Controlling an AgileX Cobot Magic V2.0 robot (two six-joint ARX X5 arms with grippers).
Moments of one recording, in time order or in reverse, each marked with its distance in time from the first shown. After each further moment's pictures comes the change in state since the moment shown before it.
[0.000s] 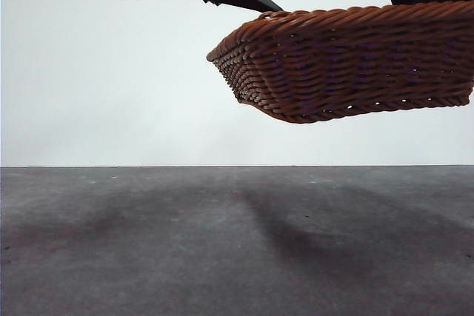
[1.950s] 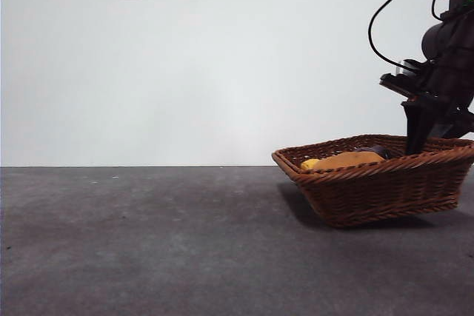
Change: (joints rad) left arm 0.009 -0.544 0.000 -0.466 -0.104 0.346; right arm -0.234 0.493 0.212 0.133 0.033 -0.056
